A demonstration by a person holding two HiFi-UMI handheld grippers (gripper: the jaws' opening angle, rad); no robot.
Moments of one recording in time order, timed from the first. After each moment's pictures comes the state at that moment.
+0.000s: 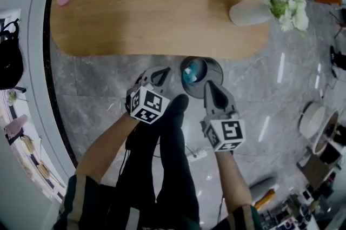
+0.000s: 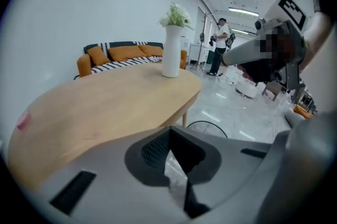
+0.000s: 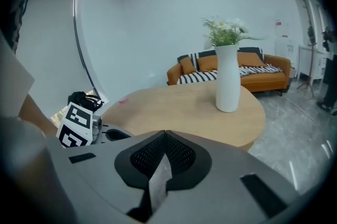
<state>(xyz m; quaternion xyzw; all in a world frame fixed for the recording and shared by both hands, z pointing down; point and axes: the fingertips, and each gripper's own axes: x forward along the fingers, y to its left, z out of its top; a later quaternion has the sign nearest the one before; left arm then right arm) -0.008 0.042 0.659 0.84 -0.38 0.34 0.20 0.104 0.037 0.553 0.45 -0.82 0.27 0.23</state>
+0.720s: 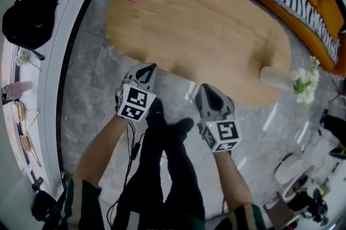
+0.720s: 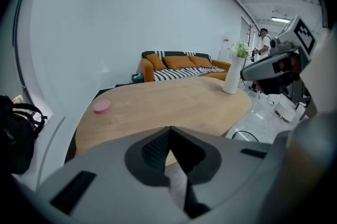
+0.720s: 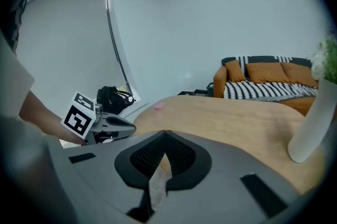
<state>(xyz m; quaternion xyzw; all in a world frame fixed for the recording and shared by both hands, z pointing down) -0.263 0.025 0.582 0.73 -0.58 0.28 0.24 -0.106 -0.004 0.499 0.29 -0.90 0.20 0.26</state>
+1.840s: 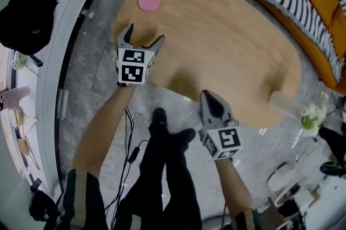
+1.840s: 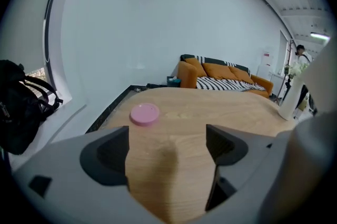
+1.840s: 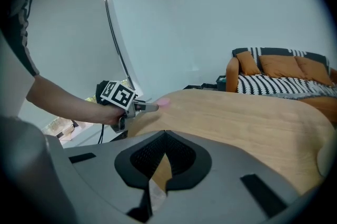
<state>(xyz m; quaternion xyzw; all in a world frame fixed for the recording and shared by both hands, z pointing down) -0.451 -0.106 0.631 0.62 -0.70 0.20 0.29 -0.194 -0.043 0.548 0.25 -0.90 0.21 0.30</state>
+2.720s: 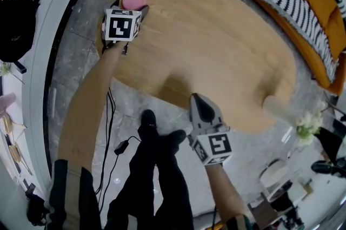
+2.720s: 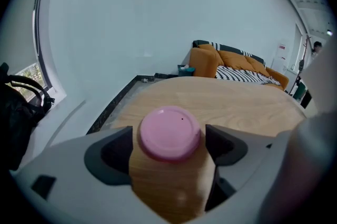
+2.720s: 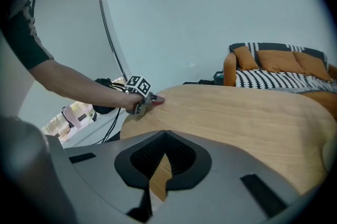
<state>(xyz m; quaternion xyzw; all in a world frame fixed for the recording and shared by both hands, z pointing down) -0.531 -0.199 0.693 0.58 -0.70 0.24 0.34 -0.205 -0.063 0.573 0.26 -0.89 0.22 0.29</state>
